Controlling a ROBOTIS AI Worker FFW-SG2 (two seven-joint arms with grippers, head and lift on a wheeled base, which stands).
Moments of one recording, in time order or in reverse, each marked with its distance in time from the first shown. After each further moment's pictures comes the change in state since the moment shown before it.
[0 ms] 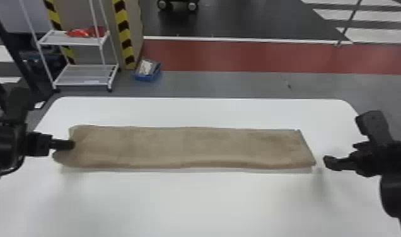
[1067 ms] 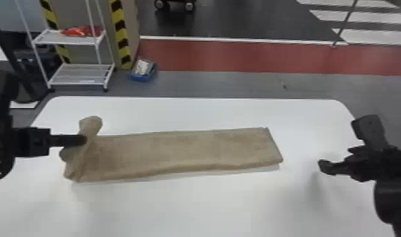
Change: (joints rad) left arm 0.141 -0.068 -0.074 -0.627 0.027 0.500 -0.088; right arm 0.054 0.012 -0.006 -0.081 -0.002 0.046 0.005
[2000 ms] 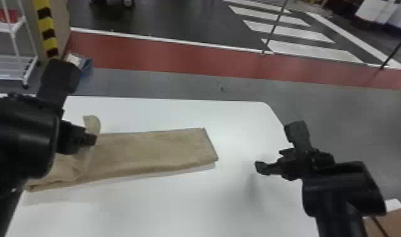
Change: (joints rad) left arm -0.119 -0.214 -0.445 0.119 -0.042 0.016 0.399; right arm 0.058 -0.016 -0.039 -0.060 -0.054 0.020 0.012
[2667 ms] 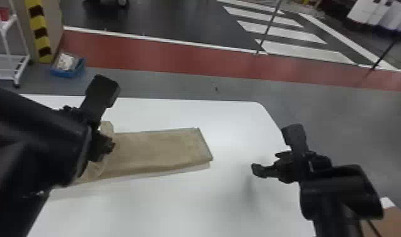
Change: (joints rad) left arm -0.040 0.000 -0.130 0.117 0.265 -0.076 0.335; right arm 0.027 -0.006 -0.016 -0.021 -0.024 0.011 0.003
